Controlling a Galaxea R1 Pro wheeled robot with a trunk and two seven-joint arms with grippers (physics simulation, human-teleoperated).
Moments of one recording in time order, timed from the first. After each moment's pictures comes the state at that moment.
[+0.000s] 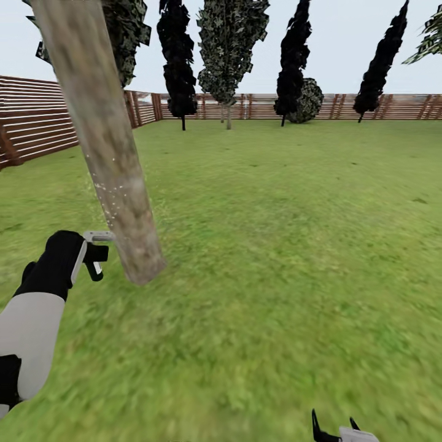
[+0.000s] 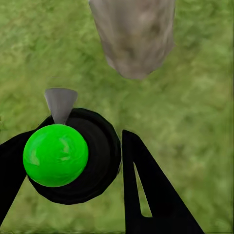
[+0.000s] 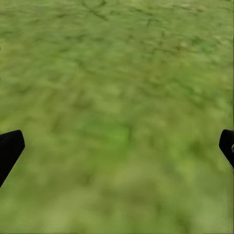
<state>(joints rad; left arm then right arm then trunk) -1.06 0.24 0.12 -0.88 -0.19 0.97 -0.12 -0.33 -0.07 -0.16 -0.02 0.04 -0.96 -0.07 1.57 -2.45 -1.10</state>
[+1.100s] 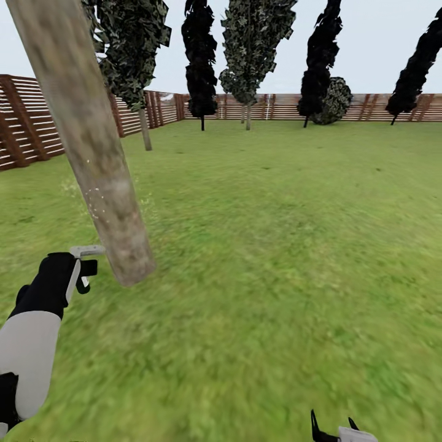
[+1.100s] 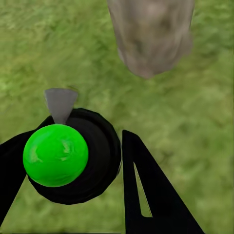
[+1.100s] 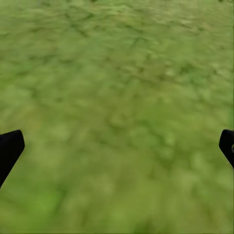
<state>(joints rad) -0.96 0.24 0.25 -0.85 -0.20 0.82 0.00 -0.33 -0.06 -0.16 -0.02 0.04 -0.96 -0.07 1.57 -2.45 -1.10</state>
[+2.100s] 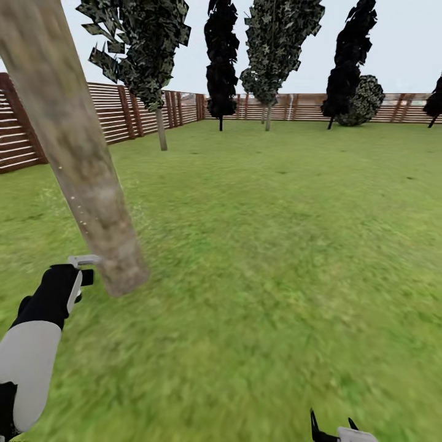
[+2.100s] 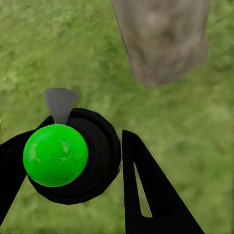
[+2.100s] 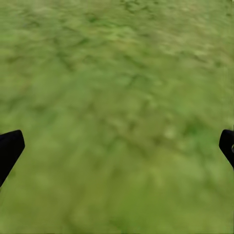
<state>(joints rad) -0.91 0.23 0.26 -0.82 -0.18 0.75 0.10 -0.33 -0.06 -0.16 -0.02 0.04 -0.96 -0.07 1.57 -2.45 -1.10</state>
